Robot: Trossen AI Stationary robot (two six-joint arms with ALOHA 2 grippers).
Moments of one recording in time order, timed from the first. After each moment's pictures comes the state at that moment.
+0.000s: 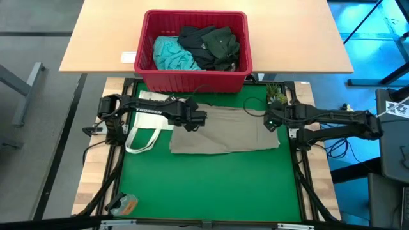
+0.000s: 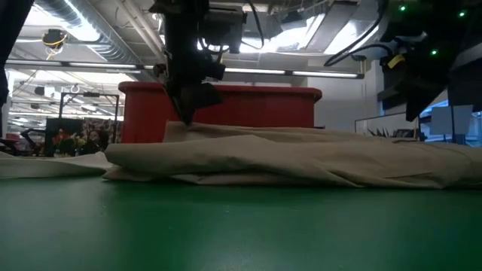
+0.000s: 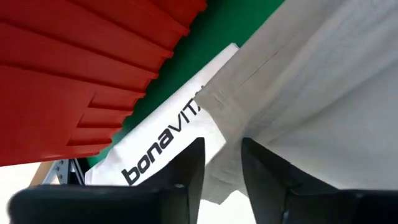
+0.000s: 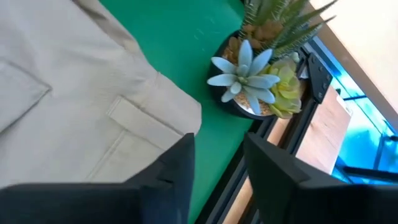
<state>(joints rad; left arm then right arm) 0.11 1.84 1.41 -1.13 -0.70 -0.62 -0.34 0.97 0.75 -1.22 0.62 0.59</state>
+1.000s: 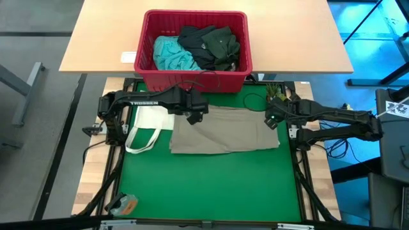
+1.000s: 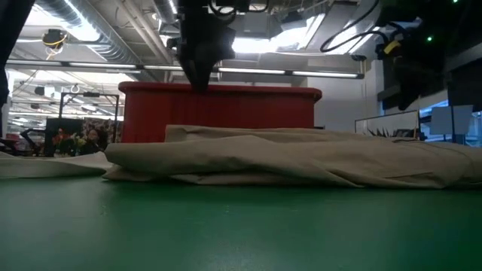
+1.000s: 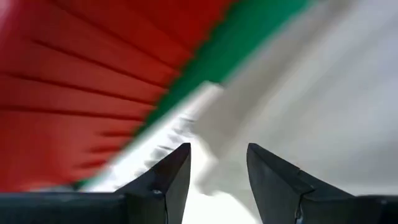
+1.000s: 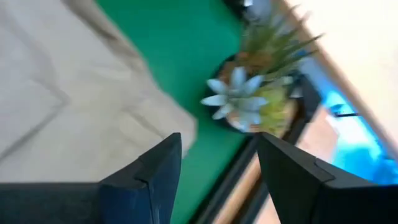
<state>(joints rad) 0.13 1.84 1.71 -1.30 -0.55 -0.54 -0.36 0.96 0.85 -1.24 0.56 0.46</state>
